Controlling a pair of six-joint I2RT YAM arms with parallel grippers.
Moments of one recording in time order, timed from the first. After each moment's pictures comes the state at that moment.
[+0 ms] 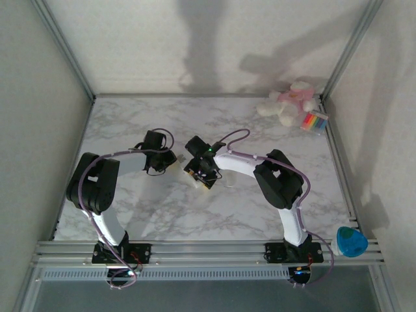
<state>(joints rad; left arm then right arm) -0.26 1.78 0.90 -0.12 0.19 -0.87 0.87 2.06 1.46 -0.65 -0.14 1.40</state>
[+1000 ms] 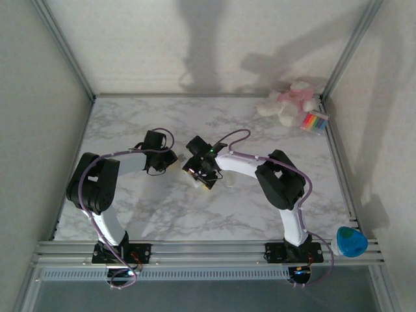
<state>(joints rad) -0.26 1.78 0.90 -0.11 0.20 -0.87 0.87 2.03 1.42 -0.58 -0.15 1.38</state>
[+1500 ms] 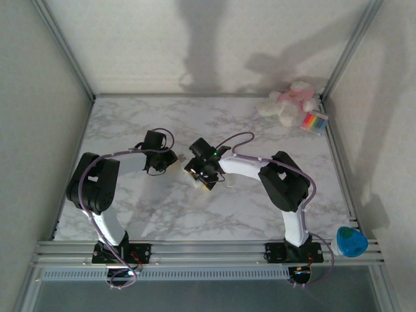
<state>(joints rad) -0.26 1.78 0.90 -0.11 0.20 -0.87 0.87 1.99 1.34 -0.49 -0.15 1.42</state>
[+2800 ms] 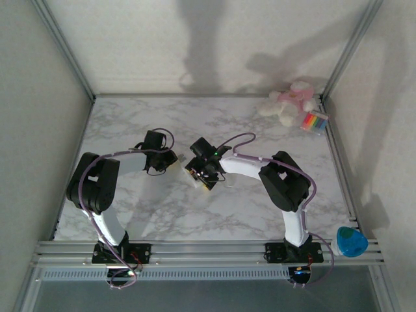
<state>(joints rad) -0.26 1.78 0.90 -0.11 0.20 -0.87 0.86 1.99 1.33 -0.49 -0.16 1.46</state>
